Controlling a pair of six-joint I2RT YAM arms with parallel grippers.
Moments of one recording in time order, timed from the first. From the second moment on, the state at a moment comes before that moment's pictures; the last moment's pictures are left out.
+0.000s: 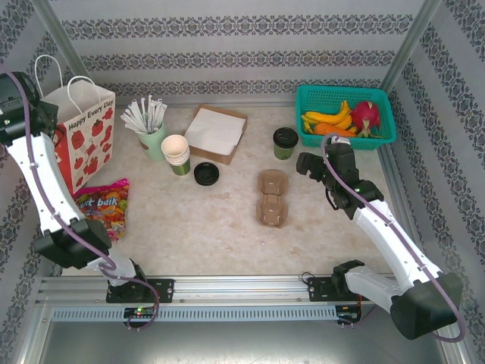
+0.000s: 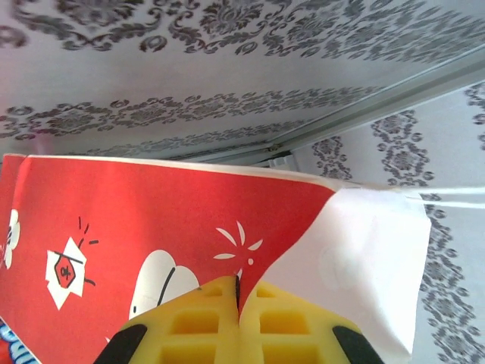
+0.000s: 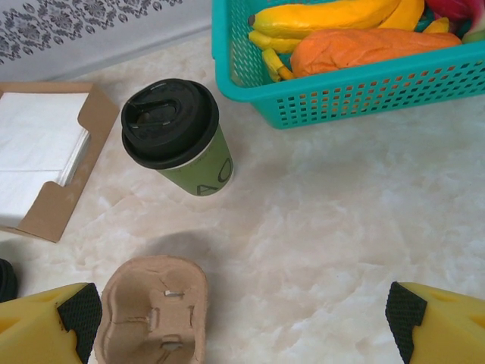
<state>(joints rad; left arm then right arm) 0.56 1.53 1.98 -1.13 -0.08 -0.91 0.29 1.04 0.87 -0.47 0.17 0.46</state>
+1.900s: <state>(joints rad) -0.33 1.09 1.25 -1.16 0.08 -1.04 0.48 1.43 0.84 -0.41 -0.36 1.10</state>
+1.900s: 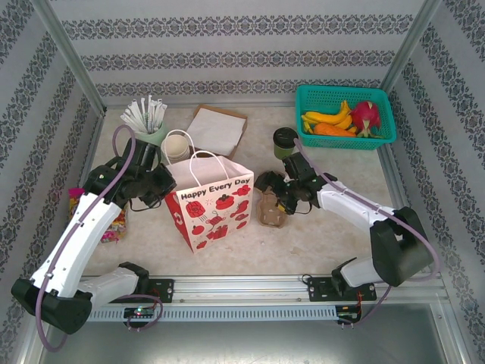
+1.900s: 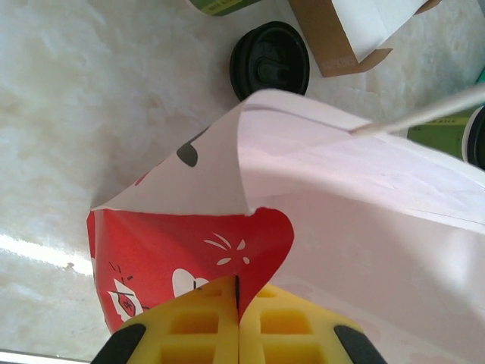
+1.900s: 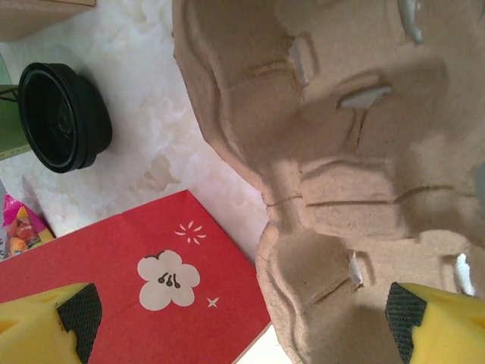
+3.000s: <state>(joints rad) -0.43 1.24 1.29 -1.04 0.16 -0.72 0.19 1.29 0.72 -0.61 -0.13 0.83</state>
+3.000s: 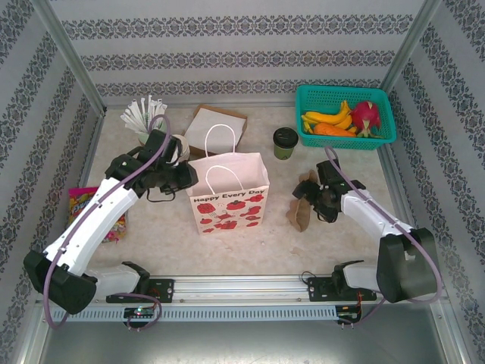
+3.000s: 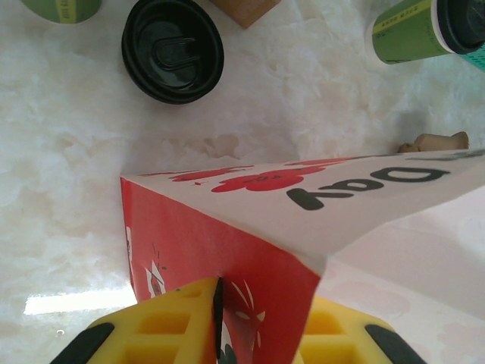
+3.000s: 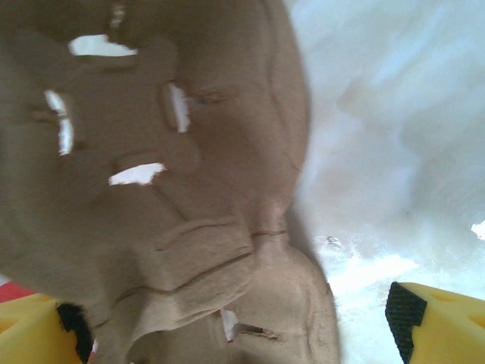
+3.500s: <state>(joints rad) -0.43 1.25 1.30 -1.00 0.16 -0.70 0.26 1.33 0.89 -0.66 -0.37 0.61</state>
